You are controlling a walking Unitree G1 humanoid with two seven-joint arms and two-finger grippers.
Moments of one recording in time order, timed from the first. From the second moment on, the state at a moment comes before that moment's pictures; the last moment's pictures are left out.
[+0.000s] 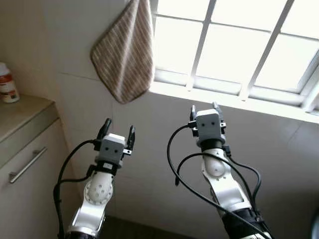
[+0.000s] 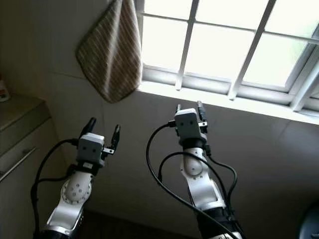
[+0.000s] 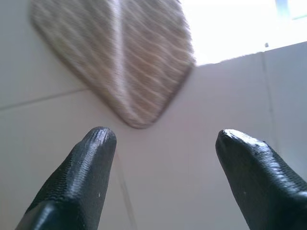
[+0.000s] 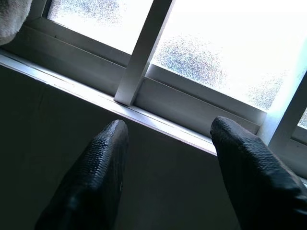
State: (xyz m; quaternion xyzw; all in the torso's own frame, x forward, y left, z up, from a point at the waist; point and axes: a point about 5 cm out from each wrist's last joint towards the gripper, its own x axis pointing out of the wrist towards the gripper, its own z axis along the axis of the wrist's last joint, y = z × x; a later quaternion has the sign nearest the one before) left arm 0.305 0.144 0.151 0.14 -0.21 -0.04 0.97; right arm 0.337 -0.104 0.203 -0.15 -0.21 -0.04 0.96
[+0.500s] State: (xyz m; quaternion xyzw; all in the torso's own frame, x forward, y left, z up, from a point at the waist) left arm 0.304 0.131 0.146 0.13 -0.20 -0.06 0.97; right arm 0.341 -0.124 0.184 -0.22 -0.16 -0.07 0.96
